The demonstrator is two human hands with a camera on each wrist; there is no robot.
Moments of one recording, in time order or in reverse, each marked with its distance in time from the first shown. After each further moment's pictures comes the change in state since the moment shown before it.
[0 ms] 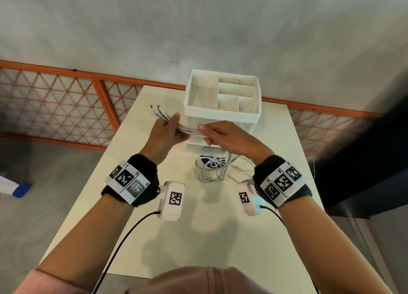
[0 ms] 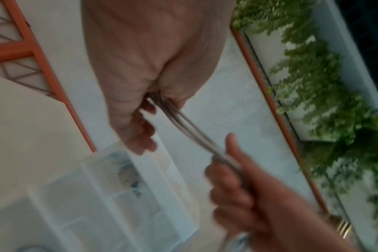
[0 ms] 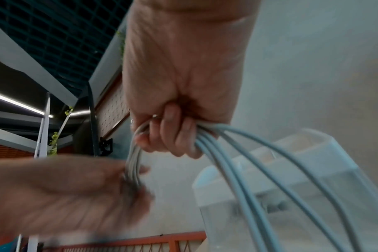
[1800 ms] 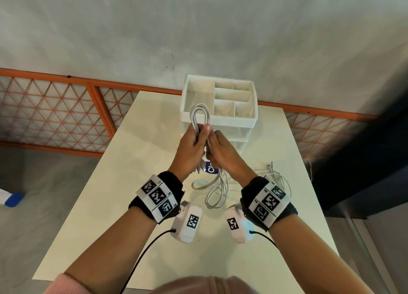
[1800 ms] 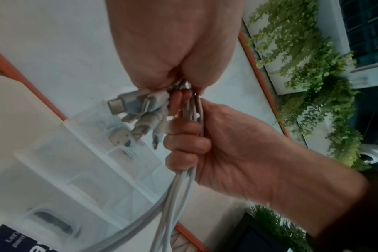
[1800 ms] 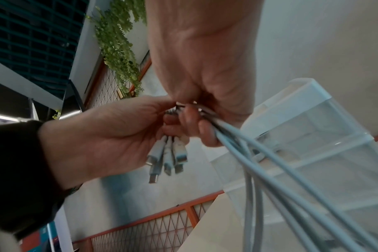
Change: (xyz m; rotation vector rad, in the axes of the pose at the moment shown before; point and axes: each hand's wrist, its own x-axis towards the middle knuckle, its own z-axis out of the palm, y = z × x) left_hand -0.009 -0.026 0.047 0.338 -0.138 0.376; right_hand 0.003 0.015 0.039 0.413 0.268 0.193
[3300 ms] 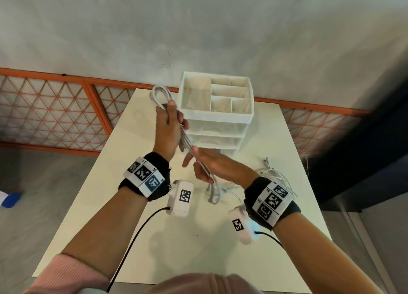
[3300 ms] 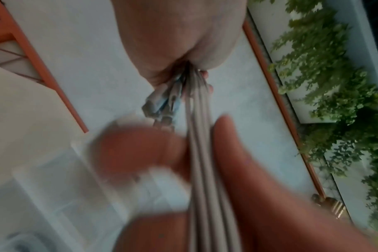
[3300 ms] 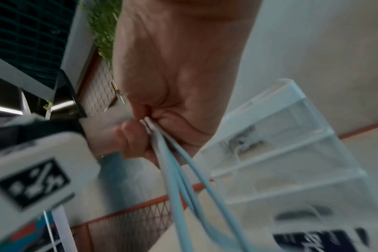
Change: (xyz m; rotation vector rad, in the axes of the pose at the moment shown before) left_hand 0.027 0.007 -0.027 -0.281 0.305 -0.051; right_hand -0.022 0.009 -0.003 -0.132 -0.479 -0.070
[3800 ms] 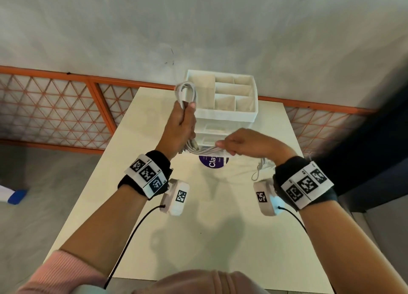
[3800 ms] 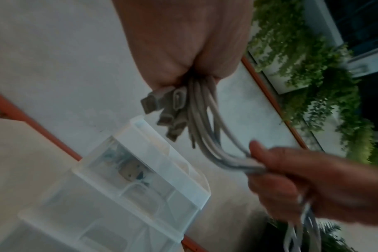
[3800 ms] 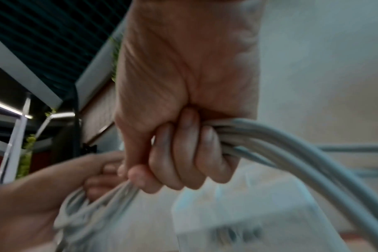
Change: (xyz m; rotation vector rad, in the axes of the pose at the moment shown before) left_hand -0.007 0.006 -0.004 0.130 -0.296 0.005; right_hand -0.018 -0.018 -0.066 -0.546 0.053 0.147
